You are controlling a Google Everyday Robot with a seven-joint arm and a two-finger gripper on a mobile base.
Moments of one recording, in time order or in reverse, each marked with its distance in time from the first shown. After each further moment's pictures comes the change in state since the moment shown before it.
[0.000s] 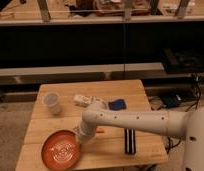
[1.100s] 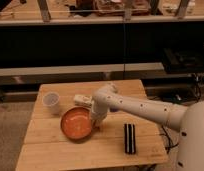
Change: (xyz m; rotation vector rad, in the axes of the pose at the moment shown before) arm 0.107 0.060 -0.045 -0.101 0.122 0.338
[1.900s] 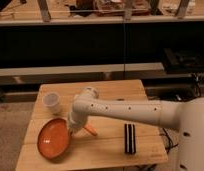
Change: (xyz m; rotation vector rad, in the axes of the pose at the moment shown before) arm -0.103 -0.095 -0.016 0.144 -0.014 -0.378
